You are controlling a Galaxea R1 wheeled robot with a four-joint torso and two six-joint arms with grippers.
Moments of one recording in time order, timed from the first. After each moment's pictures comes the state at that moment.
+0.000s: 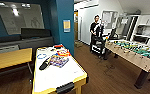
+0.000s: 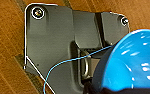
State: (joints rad) left arm 1.47 2.80 -2.38 0.02 0.00 -0.08; right arm -1.59 2.54 -2.07 0.14 0.21 0.06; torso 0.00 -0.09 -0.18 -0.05
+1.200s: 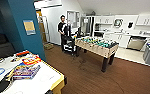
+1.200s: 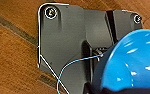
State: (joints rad) left arm 1.47 2.82 -2.48 0.02 0.00 -0.08; right arm -1.60 2.48 -2.09 0.14 0.22 0.07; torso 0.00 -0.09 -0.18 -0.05
